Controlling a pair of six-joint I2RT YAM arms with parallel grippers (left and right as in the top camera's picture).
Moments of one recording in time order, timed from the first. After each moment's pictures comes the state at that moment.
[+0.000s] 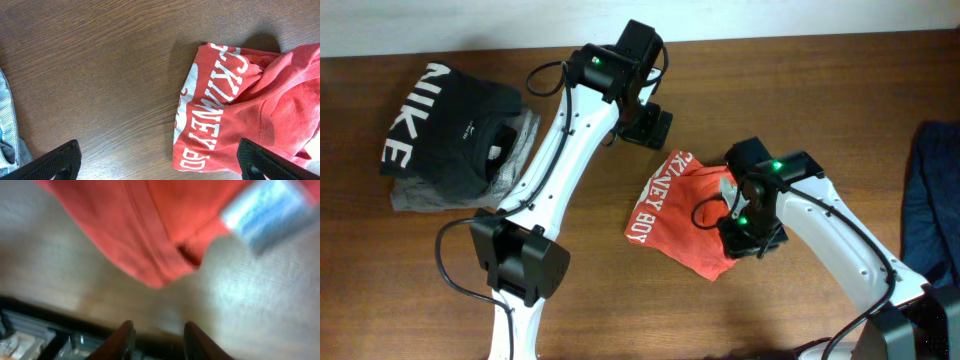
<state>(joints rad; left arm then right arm) -0.50 2.21 2.34 -1.43 -0.01 -0.11 0.31 1.54 1.14 -1.25 -0.18 0.08</state>
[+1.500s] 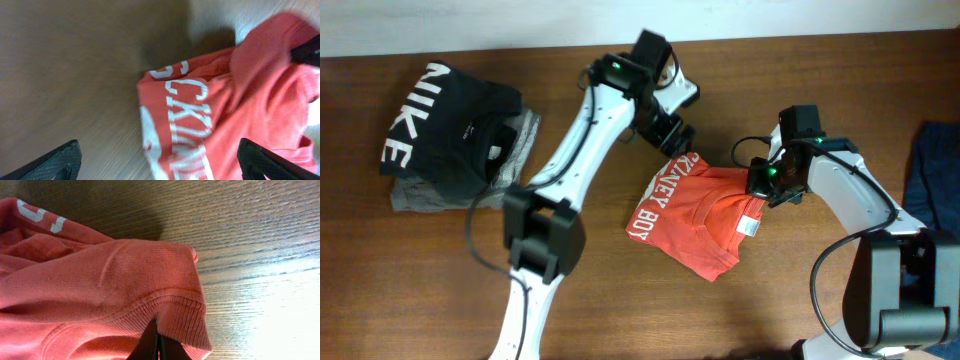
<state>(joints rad) -0.50 2.42 2.35 -1.24 0.34 0.28 -0.01 1.74 1.14 -0.77 -0.21 0.27</state>
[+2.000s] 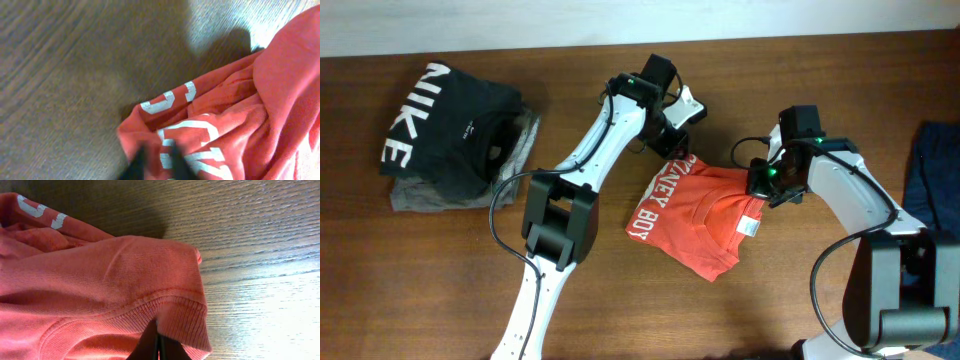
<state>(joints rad) -0.50 2.56 2.35 -1.11 0.46 0.33 -0.01 1.74 1.14 -0.77 -0.21 0.25</state>
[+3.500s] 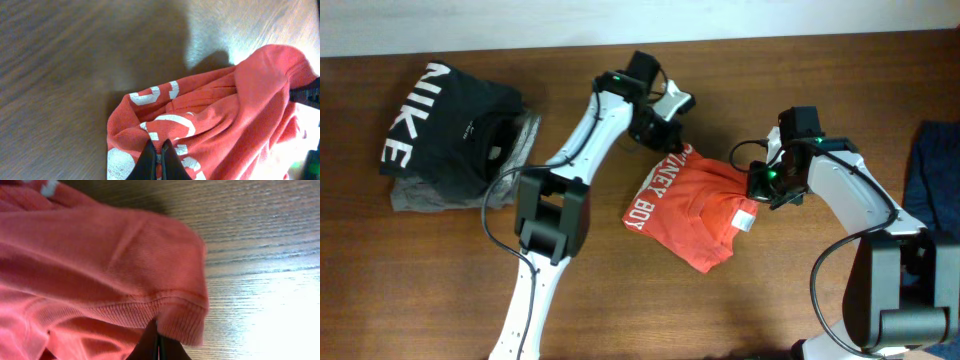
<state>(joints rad) -0.43 2.58 2.35 -1.09 0.64 0.19 -0.01 1.74 1.14 -0.80 -0.22 0.20</state>
